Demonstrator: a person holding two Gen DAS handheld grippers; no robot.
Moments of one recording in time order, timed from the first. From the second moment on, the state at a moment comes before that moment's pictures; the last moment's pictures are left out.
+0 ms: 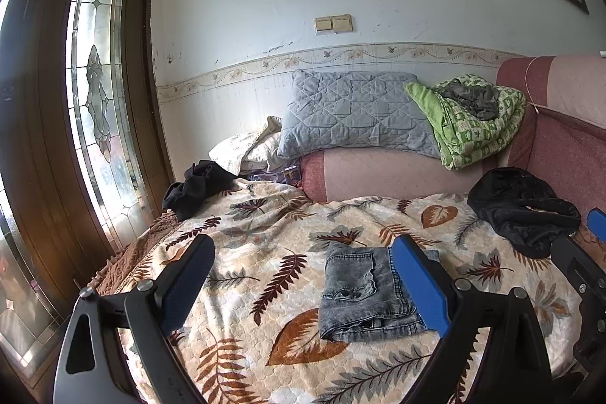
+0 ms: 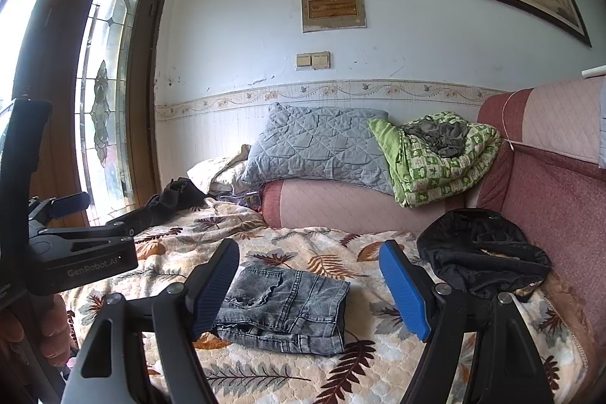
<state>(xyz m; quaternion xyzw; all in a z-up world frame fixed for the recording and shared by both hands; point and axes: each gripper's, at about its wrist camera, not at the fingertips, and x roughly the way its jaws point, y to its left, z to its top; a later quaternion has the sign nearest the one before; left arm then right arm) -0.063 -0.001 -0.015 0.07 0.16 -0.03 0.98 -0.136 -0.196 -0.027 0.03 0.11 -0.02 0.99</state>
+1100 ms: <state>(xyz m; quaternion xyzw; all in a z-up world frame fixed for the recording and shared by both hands) -0.075 0.000 -0.001 0.06 0.14 -0.05 0.99 -0.134 -0.190 -0.024 0.02 0.11 -0.02 0.99</state>
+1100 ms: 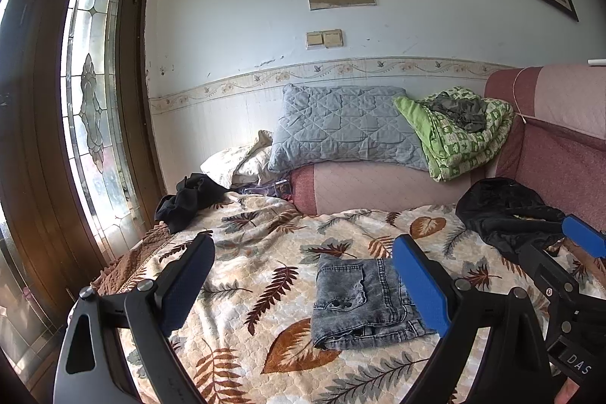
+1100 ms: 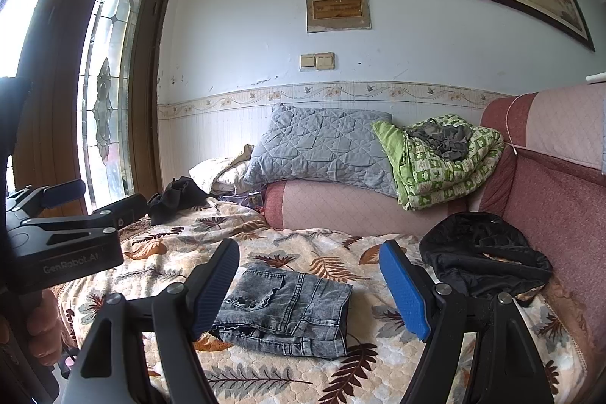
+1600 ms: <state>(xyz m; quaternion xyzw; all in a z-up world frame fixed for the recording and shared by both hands) -0.075 -0.002 -0.001 0.06 0.15 -0.05 0.99 -0.130 -0.189 -0.027 0.02 0.11 -0.02 0.99</state>
